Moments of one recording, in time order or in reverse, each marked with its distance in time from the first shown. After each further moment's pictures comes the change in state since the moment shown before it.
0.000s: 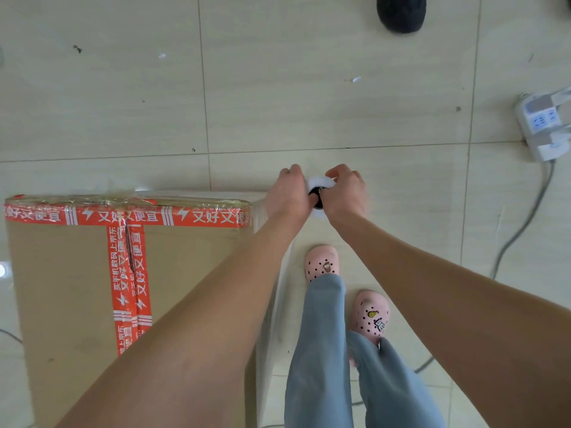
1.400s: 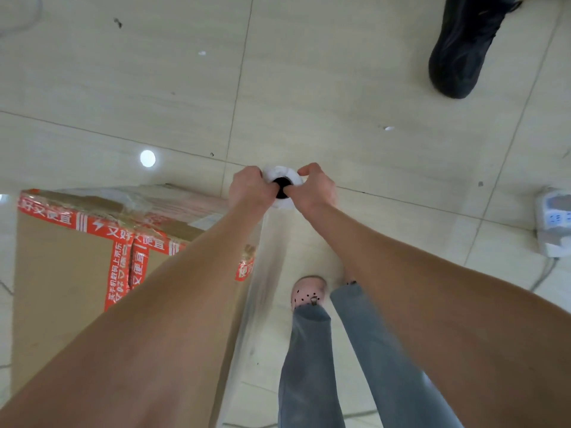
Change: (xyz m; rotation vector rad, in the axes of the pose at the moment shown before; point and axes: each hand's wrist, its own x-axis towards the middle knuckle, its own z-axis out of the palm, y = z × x) left_hand 0.099 -0.046 -0.082 -0.206 0.056 -0.455; right_hand 0.067 -0.124 0.017 -0.084 -0.345 -0.136
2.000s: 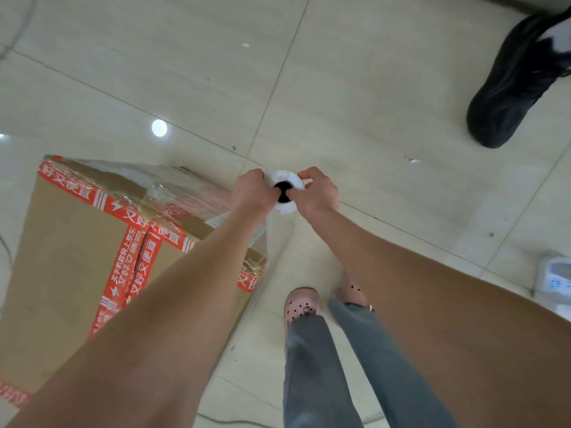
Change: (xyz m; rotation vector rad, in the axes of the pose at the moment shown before) left_hand 0.022 -0.027 -0.023 -0.089 0.000 -0.098; right_hand 0.017 -0.042 0.021 0.027 -0.096 -0.043
